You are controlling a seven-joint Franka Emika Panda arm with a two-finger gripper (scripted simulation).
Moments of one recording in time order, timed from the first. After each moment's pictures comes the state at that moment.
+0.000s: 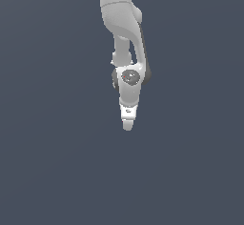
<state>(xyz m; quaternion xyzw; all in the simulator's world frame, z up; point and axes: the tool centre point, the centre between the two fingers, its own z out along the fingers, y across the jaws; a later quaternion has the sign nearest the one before) -0.059 0.032 0.025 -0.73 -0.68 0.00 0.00</state>
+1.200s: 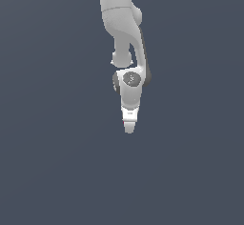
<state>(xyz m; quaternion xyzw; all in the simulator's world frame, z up) -0.045 0.039 0.017 -0.73 -0.69 -0.02 -0.01</state>
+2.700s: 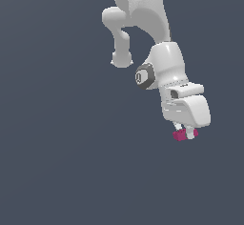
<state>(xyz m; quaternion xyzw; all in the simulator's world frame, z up) 0.137 0.195 0.245 -0.58 -0.68 -0.38 -0.24</state>
